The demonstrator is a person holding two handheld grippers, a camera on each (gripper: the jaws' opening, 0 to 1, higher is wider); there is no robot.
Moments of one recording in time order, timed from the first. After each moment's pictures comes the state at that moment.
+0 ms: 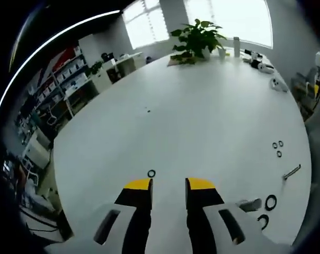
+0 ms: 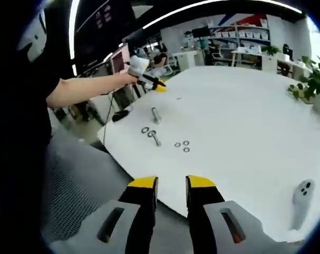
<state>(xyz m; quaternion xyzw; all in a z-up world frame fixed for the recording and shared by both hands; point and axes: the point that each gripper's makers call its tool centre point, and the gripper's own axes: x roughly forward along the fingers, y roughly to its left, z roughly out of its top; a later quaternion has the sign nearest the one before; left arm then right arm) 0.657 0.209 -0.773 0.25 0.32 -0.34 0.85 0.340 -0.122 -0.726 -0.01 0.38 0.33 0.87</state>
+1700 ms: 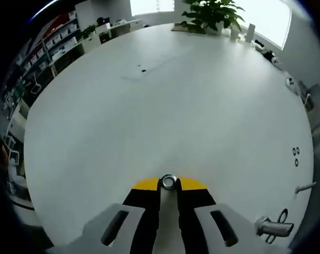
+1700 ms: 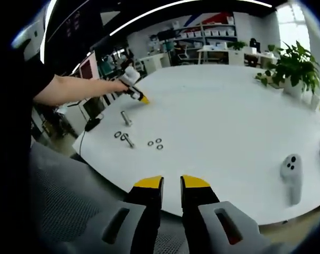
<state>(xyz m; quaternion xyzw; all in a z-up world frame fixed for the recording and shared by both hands) 0.681 0.182 -0.864 0.20 0.45 -0.35 0.79 0.350 -0.140 -0.741 0.02 0.36 0.24 0.90</state>
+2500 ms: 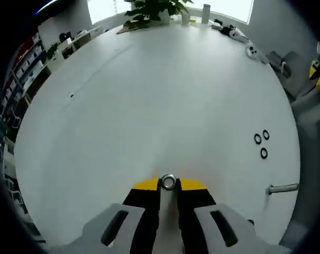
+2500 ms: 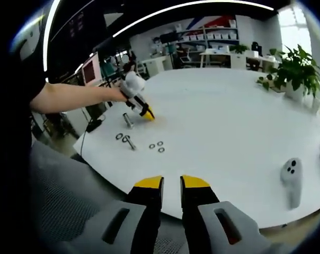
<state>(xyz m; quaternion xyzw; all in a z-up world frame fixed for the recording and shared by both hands) 0.587 0.093 -0.868 0.30 0.44 -0.45 0.72 0.355 -0.139 -0.736 0.02 0.35 0.25 0.90</state>
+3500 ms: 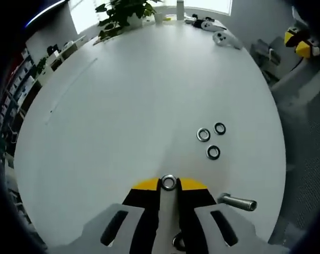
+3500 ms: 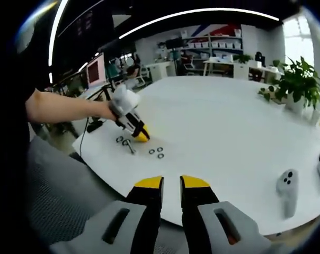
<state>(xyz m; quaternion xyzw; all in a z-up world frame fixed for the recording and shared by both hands) 0.509 0.067 -0.864 0.30 0.42 -0.48 0.71 0.359 -0.138 -0.724 -0.01 0.32 0.26 0.91</state>
